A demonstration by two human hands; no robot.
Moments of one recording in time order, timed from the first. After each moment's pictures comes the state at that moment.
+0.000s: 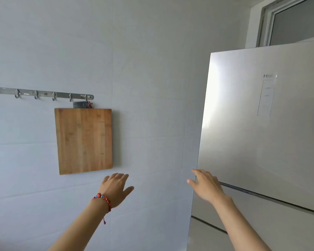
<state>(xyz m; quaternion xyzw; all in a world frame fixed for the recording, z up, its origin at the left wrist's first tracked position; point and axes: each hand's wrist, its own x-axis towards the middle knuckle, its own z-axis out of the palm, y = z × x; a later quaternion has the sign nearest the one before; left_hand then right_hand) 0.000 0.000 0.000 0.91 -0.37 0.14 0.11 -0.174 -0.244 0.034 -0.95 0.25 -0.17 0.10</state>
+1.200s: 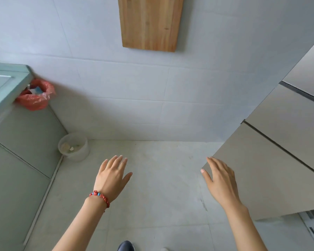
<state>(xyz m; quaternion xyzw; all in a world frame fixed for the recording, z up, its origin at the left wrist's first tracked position) -0.149 0.214 -0.239 0.97 -0.20 0.00 0.13 -0.237 -0.086 -0.207 -0.98 0.17 -0.05 0.13</state>
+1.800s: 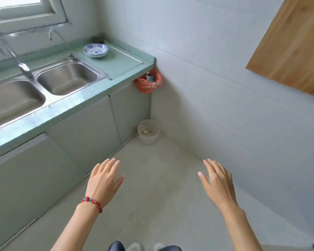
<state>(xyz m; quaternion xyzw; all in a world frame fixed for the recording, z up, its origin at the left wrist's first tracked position) -0.209 0.341 -0.232 0.97 0.19 -0.01 0.13 -0.066 0.055 -0.227 -0.97 -0.19 0.01 0.15</state>
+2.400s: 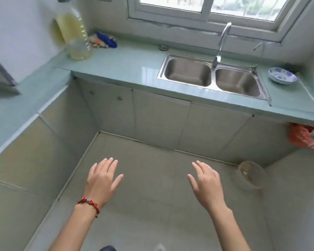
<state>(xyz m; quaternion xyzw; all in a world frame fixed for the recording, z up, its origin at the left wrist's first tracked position) -0.457 0.216 -0.220 0.71 0.69 0.04 0.11 -0.164 0.217 -0.238 -0.70 -0.70 0.08 0.12</state>
